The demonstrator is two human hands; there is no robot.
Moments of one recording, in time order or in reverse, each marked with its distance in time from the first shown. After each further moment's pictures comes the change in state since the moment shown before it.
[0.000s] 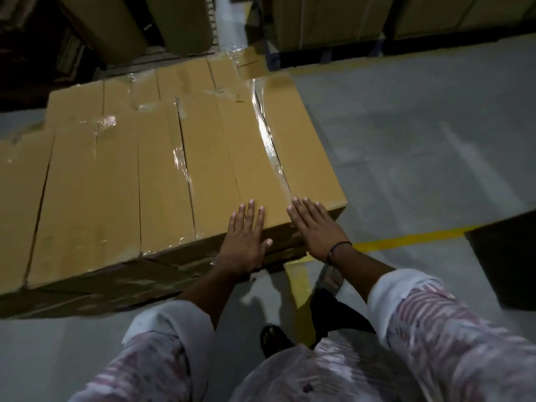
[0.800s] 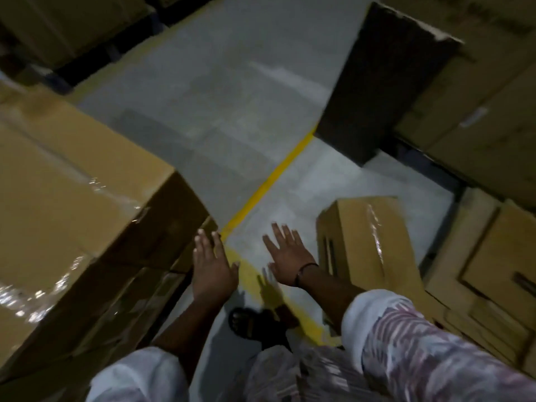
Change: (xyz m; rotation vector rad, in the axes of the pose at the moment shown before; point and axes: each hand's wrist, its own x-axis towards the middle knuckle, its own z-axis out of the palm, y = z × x) left_hand -0.066 0.183 0.090 0.040 -0.067 0.326; right_hand -0.277 -0.053 0.083 0.496 -0.253 0.762
